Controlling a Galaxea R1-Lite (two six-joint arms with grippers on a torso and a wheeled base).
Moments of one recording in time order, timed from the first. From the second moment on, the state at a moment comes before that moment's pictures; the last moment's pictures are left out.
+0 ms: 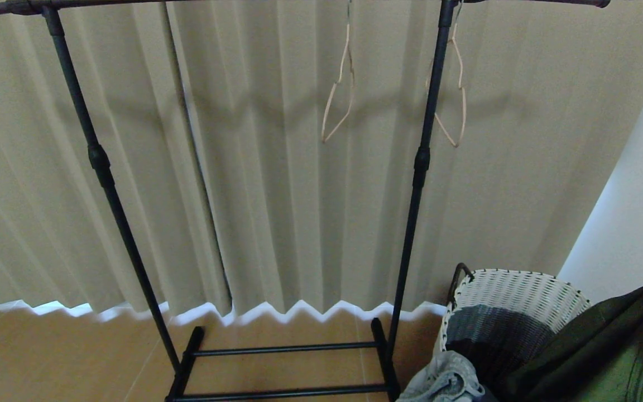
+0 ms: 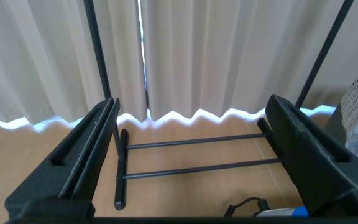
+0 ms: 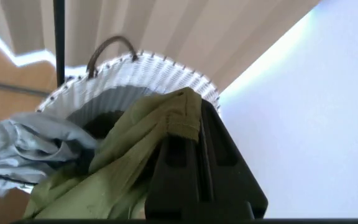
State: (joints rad) left arm 0.00 0.01 -0.05 0.10 -0.07 0.00; right arm -0.05 0.95 -0.38 -0.24 -0.11 -0.38
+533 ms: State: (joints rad) left arm 0.00 0.01 -0.05 0.10 -0.07 0.00; right arm -0.05 0.88 -0.38 -0.23 -0.09 -0.38
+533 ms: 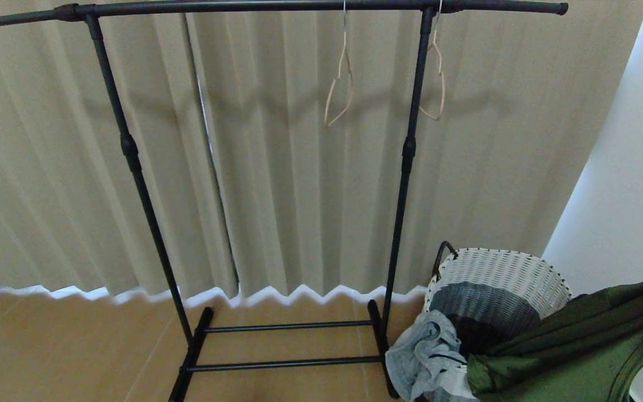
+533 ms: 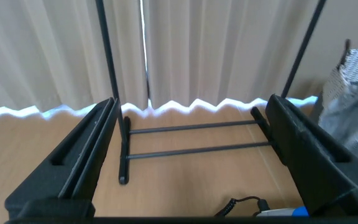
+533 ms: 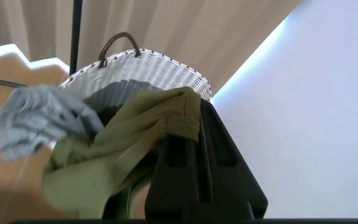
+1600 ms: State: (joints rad) left arm -0.01 0.01 -0.04 0.10 -0.07 0.08; right arm -0.03 0.88 -0.38 -0.22 -0.09 -0.38
